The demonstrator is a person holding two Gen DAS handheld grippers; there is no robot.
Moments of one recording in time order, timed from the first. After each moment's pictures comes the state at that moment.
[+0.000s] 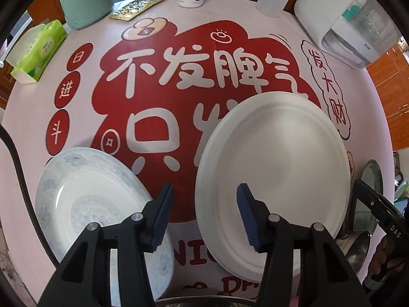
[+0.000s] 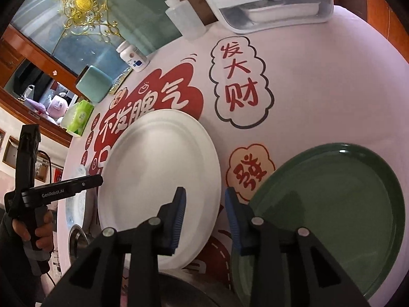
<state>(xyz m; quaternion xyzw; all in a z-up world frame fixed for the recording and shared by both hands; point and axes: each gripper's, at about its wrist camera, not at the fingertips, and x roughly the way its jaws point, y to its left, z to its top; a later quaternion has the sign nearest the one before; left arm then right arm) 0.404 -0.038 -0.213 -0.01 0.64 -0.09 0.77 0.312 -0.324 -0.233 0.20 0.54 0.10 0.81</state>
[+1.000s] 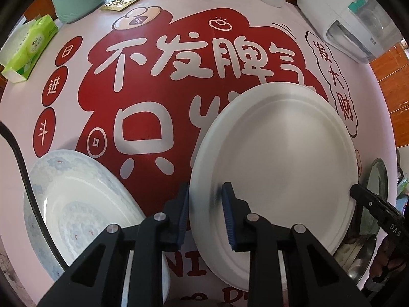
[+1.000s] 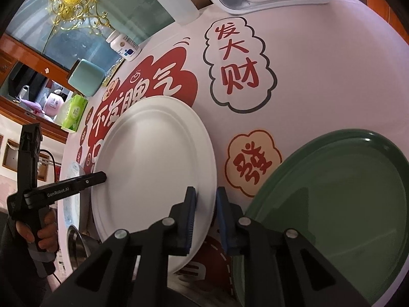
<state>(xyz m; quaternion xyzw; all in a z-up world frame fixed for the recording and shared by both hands) 0.410 -0.042 -0.231 0.00 0.65 -0.09 0.76 0.321 -0.322 -0.251 0.23 0.56 0.11 0.79</state>
